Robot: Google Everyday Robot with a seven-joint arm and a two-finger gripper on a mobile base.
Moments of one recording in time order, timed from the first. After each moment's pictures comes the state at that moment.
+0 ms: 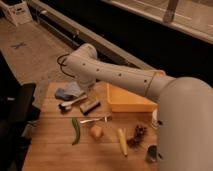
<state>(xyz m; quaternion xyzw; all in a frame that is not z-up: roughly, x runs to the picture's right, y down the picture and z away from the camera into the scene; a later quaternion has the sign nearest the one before) -0.097 0.039 0.774 -0.28 -0.12 -0.30 0.90</state>
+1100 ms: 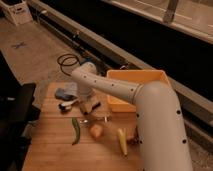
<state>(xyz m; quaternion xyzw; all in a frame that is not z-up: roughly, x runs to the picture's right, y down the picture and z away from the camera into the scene) -0.117 0.104 0.877 -0.33 -0.17 -0.27 0.89</state>
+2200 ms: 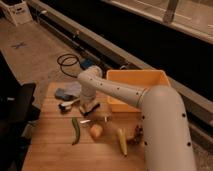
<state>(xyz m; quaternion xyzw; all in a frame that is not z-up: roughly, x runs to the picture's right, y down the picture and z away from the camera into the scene) -0.117 0.115 0.890 -0.31 -0.21 -0.26 0.89</state>
